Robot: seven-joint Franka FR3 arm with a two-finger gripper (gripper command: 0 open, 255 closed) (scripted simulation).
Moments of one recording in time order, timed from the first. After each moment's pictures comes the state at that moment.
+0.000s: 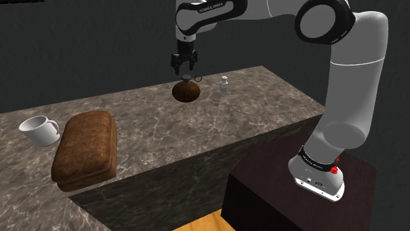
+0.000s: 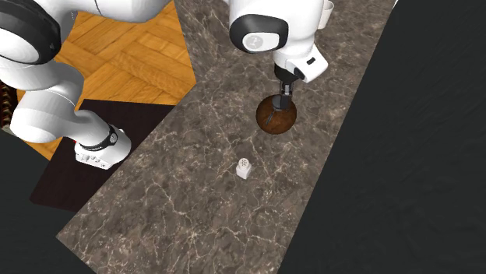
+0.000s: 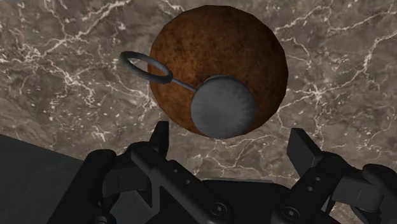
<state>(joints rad) 0.08 0.36 0.06 -1.54 0.06 1.98 0.15</state>
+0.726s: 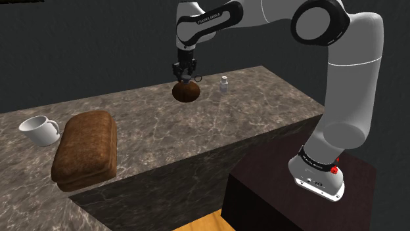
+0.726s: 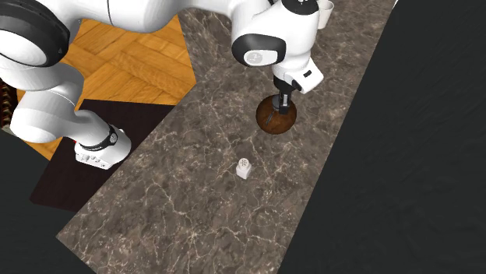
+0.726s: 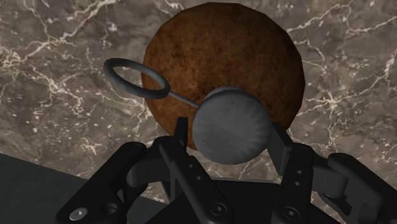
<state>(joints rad) 0.08 0.39 0.06 -1.59 0.06 2.07 0.14</state>
